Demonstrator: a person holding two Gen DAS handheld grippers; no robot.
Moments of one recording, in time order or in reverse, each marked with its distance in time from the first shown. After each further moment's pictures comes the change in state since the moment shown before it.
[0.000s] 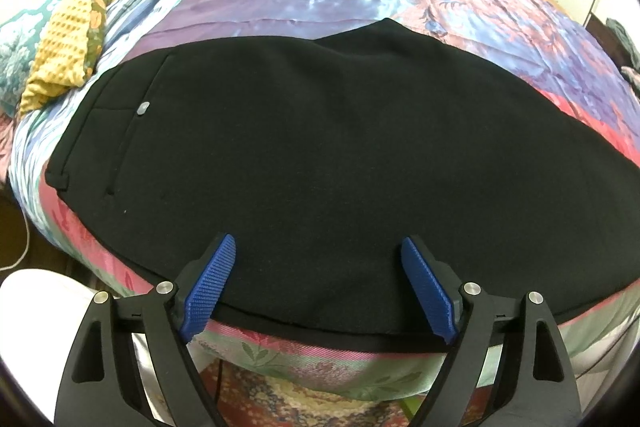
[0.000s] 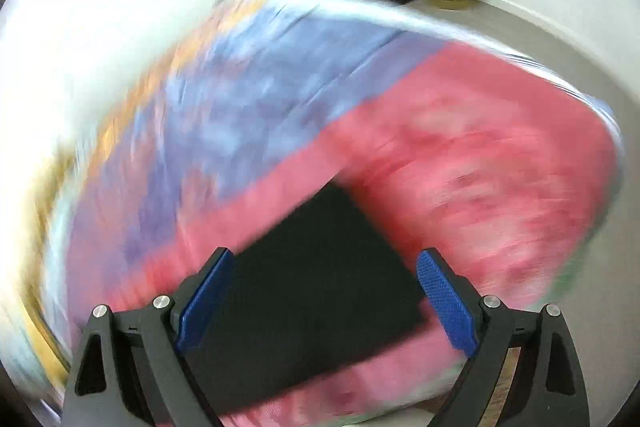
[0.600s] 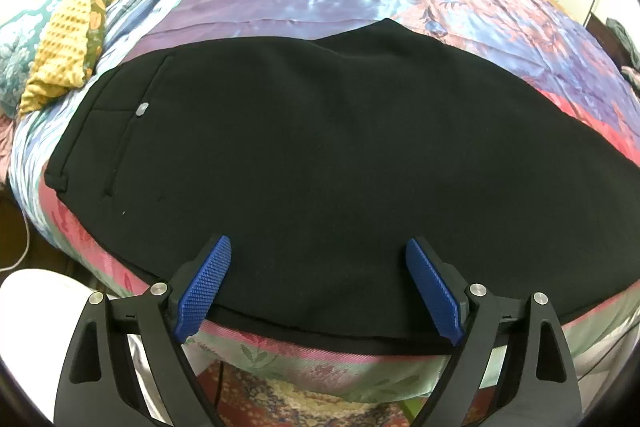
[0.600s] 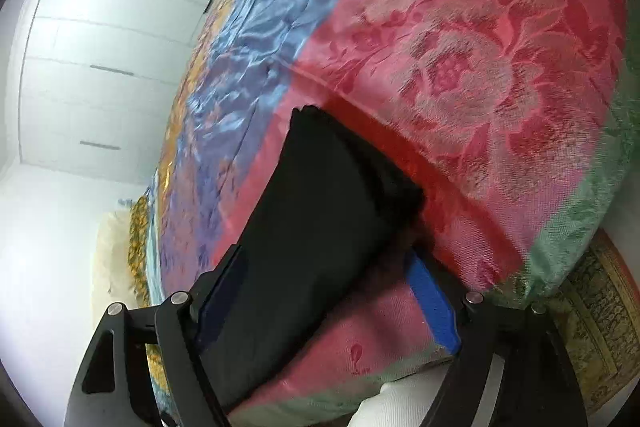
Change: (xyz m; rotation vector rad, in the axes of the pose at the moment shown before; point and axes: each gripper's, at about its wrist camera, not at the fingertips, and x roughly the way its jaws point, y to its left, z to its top) left arm 0.002 -0.002 0.001 0.004 -0.003 0.005; right arm 0.054 -0.032 -0.041 0.234 0.232 0.252
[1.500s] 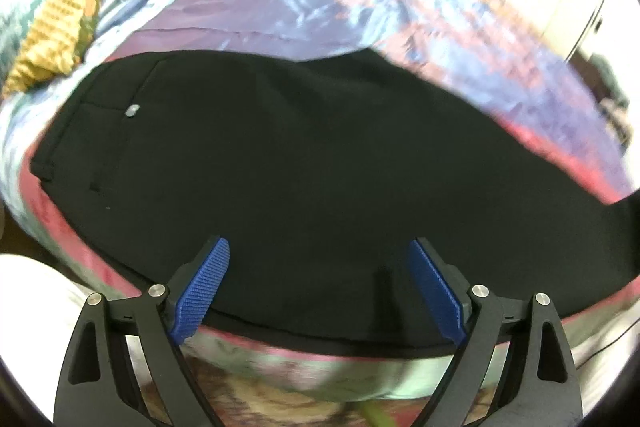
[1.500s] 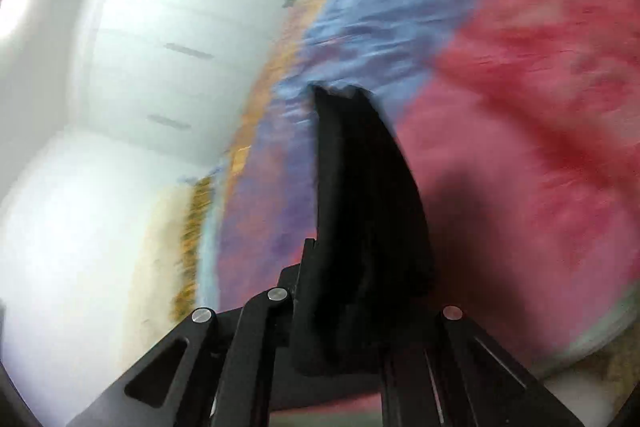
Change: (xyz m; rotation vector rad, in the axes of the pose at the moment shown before) left arm -0.018 0.007 0.007 -0.102 -0.042 -0.160; right arm 0.006 0.092 -0.043 -0.156 0.030 0.368
